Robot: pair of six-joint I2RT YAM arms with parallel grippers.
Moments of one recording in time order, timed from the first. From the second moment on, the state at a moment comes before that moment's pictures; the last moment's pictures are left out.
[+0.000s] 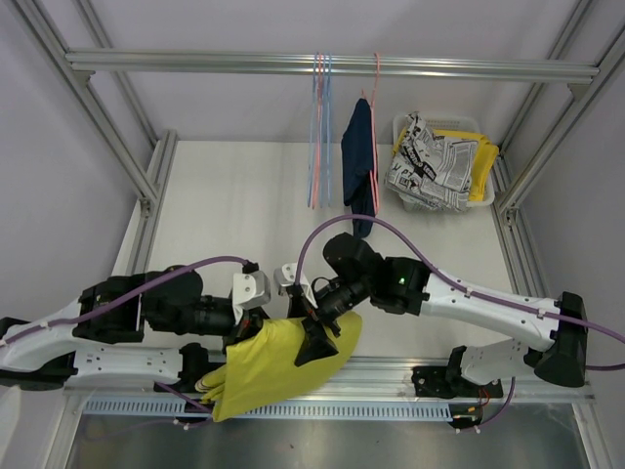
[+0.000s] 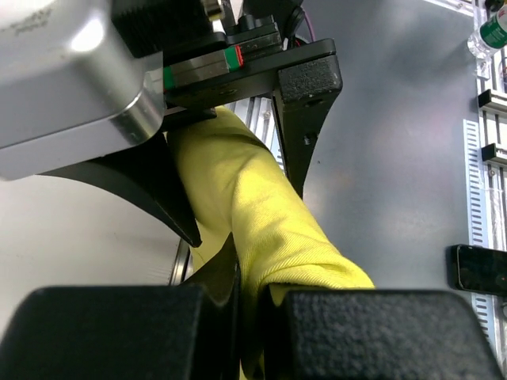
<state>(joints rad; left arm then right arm) -1.41 0.72 1.21 -0.90 0.07 -0.20 1.19 1.30 1.18 -0.38 -0.84 -0.06</state>
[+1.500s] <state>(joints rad) -1.42 0.70 1.28 -0.79 0.05 -0.21 1.20 0.87 1.02 -0.50 -0.23 0.21</state>
